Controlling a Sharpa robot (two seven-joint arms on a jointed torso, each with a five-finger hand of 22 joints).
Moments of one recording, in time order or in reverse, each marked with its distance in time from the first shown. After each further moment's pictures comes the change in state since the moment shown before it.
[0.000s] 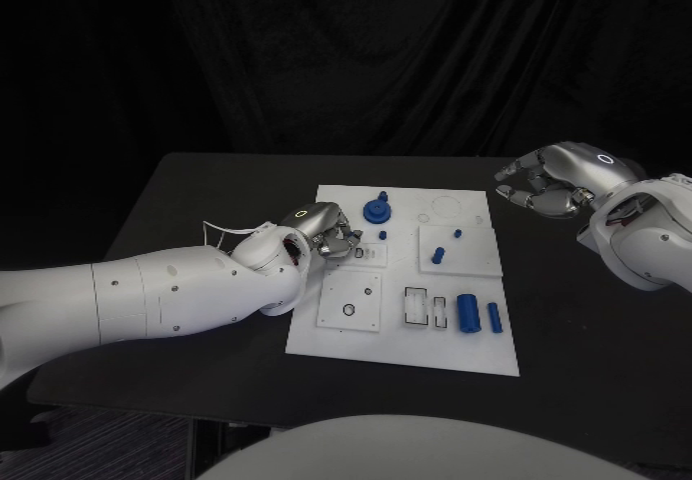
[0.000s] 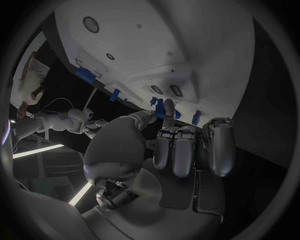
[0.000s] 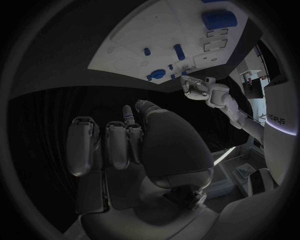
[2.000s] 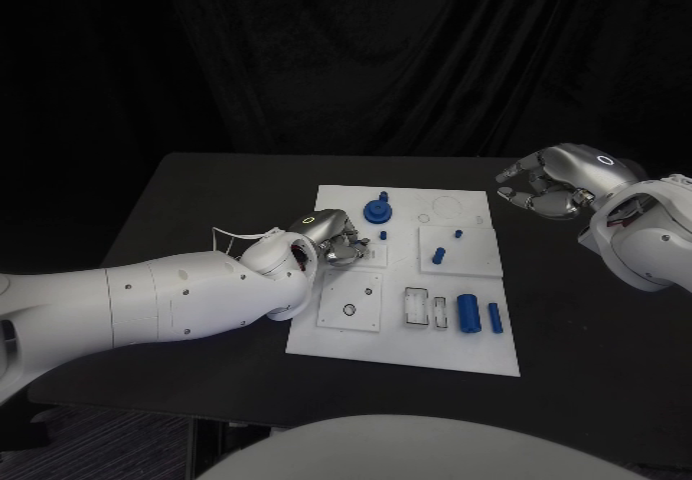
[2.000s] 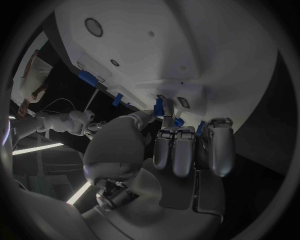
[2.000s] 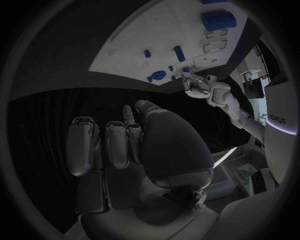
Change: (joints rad) left arm -0.029 0.028 0.010 -0.020 0.012 0.016 0.015; left_hand -0.010 0.010 0.001 0.022 -0.076 0.022 -0.001 0.001 0.007 -0.003 -0.002 0.000 0.000 -0.004 -0.004 0.000 0.000 0.000 0.004 -0.004 0.000 0.000; right arm 0.000 0.002 0.000 -0.002 0.000 0.017 -0.011; right_hand 0.000 0.000 0.003 -0.003 0.000 0.000 0.000 -0.005 0.000 -0.004 0.004 -0.001 0.000 -0.001 0.001 -0.004 -0.004 0.000 0.000 0.000 -0.004 0.000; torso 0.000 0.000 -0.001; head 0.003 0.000
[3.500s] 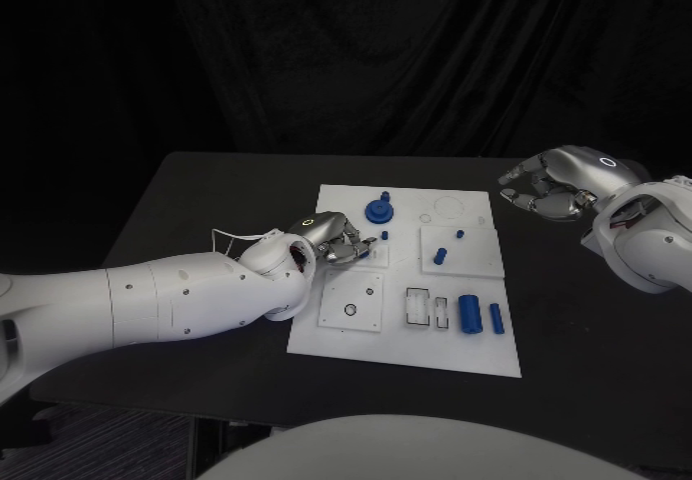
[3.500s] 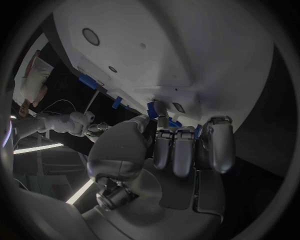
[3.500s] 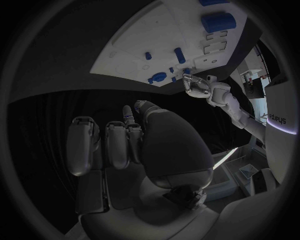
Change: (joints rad) left arm -0.007 -0.008 -0.003 -0.013 0.010 0.011 0.031; left_hand -0.101 0.089 -0.364 0.131 -0.063 -0.022 -0.014 0.042 0.155 0.000 0.000 0.000 0.000 0.000 0.000 0.000 0.000 0.000 -0.007 0.007 -0.035 0.000; right arm -0.001 -0.001 0.000 -0.001 0.000 0.011 -0.006; right_hand 0.000 0.000 0.010 -0.004 0.026 0.000 0.000 0.000 -0.001 0.000 0.000 -0.005 0.000 0.000 0.000 0.000 -0.002 0.000 0.000 0.000 0.000 0.000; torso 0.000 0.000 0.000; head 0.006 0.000
